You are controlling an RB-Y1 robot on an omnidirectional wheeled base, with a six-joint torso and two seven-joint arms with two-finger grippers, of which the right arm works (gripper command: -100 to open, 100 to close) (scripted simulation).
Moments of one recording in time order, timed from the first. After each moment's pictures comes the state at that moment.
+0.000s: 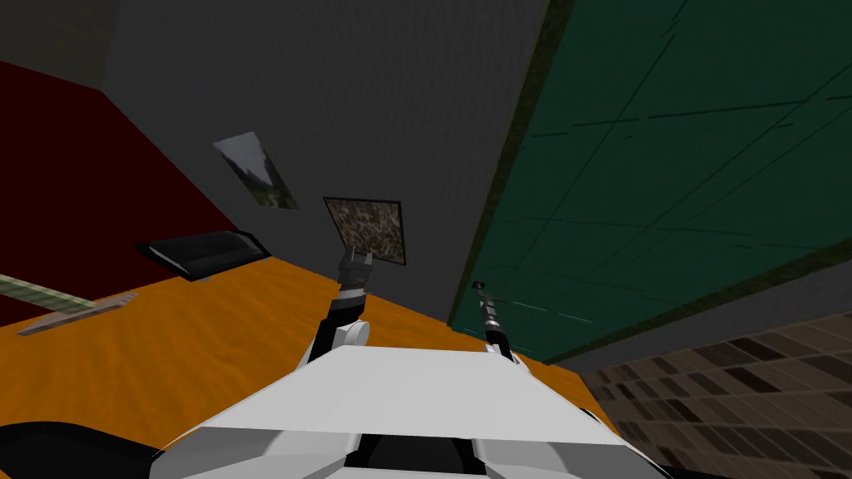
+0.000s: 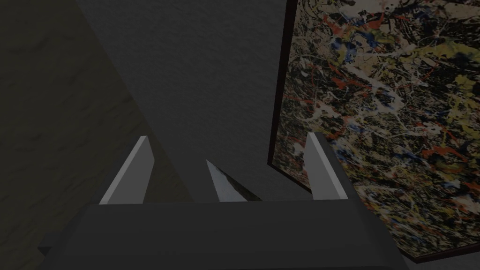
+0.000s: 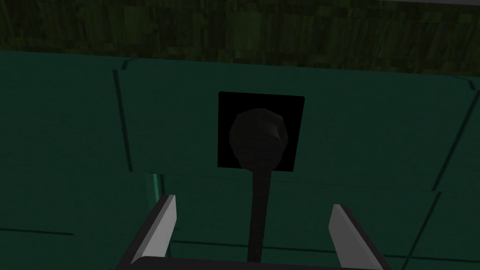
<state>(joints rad) -0.13 -0.23 -0.17 -0.52 -0.14 -0.88 -0.12</state>
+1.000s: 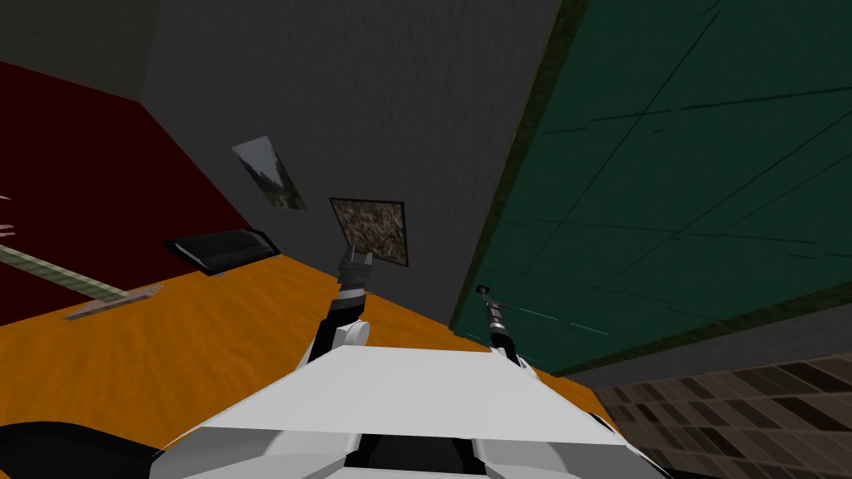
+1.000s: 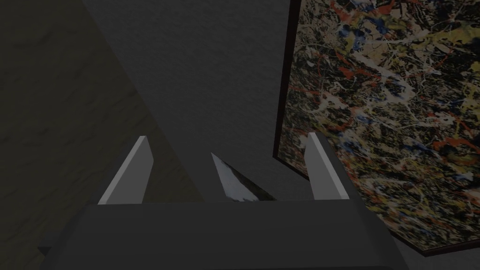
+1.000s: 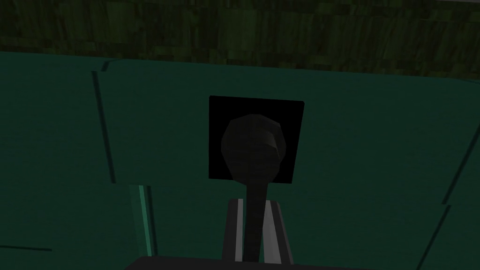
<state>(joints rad) -0.12 -0.26 -0.17 -0.51 -0.14 -0.89 -0.15</state>
